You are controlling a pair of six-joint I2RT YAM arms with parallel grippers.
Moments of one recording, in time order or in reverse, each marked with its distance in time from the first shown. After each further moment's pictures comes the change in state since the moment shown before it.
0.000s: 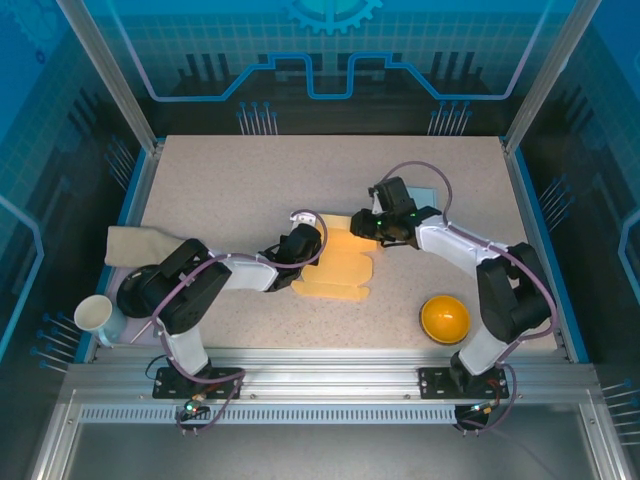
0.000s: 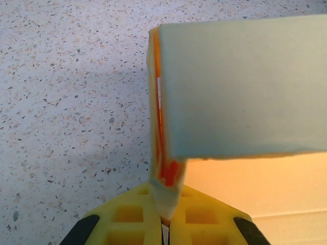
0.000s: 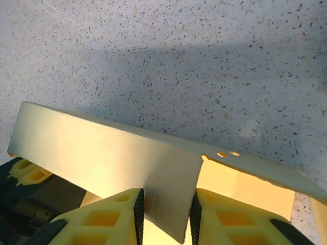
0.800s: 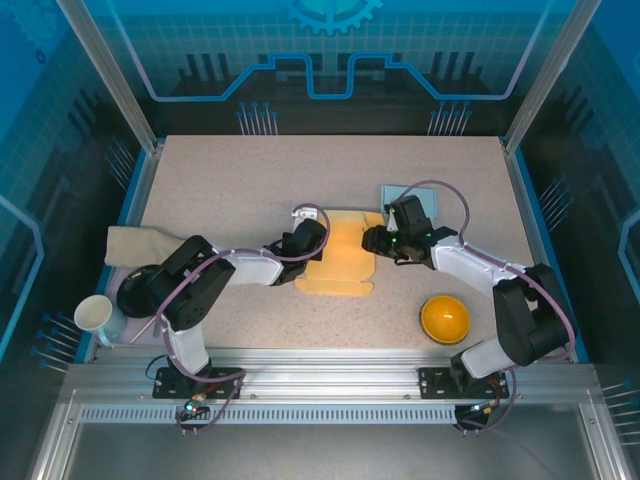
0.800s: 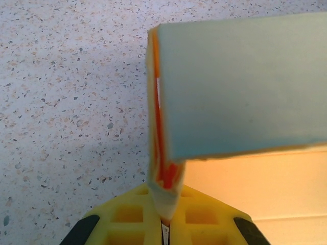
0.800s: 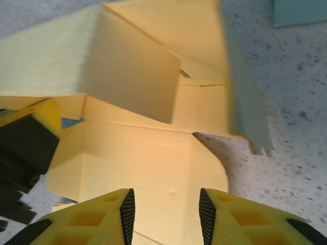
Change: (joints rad) left arm 0.002 0.035 0.084 -0.093 -0.022 -0.076; right arm -0.045 -0.147 -0.219 0.049 -0.006 0.033
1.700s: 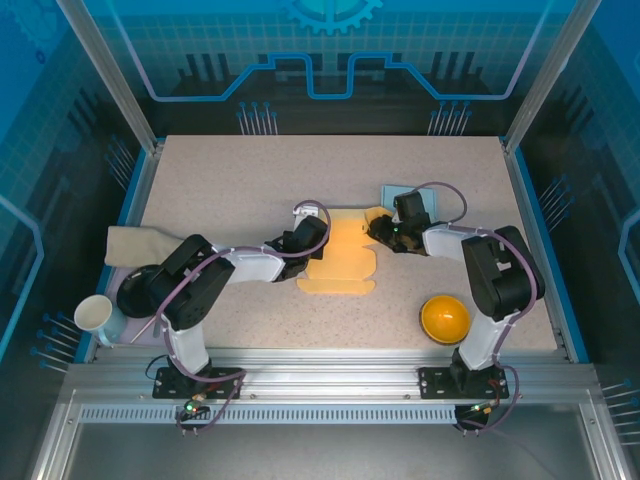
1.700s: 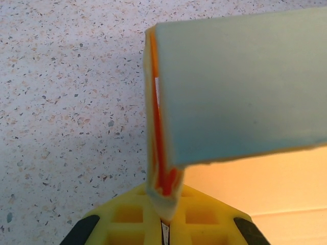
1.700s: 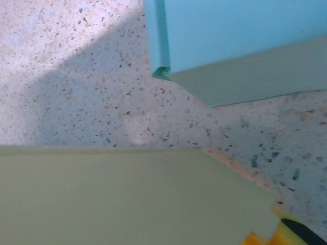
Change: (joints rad) left arm 0.002 0.004 0.043 -0.082 0.004 -0.013; right arm -0.106 0.289 0.051 0.266 -0.027 0.127
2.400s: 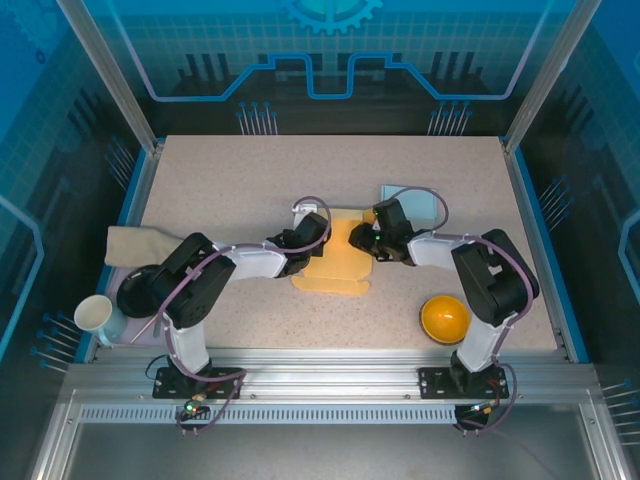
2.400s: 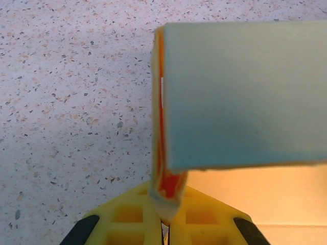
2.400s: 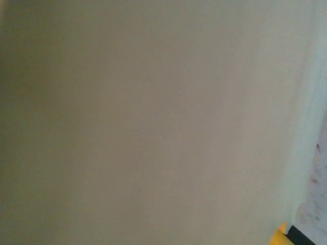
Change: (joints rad) left arm 0.004 0.016 0.046 -0.071 -0.025 -0.043; right arm 0.154 -0.002 -0.014 0.058 0.036 0.048
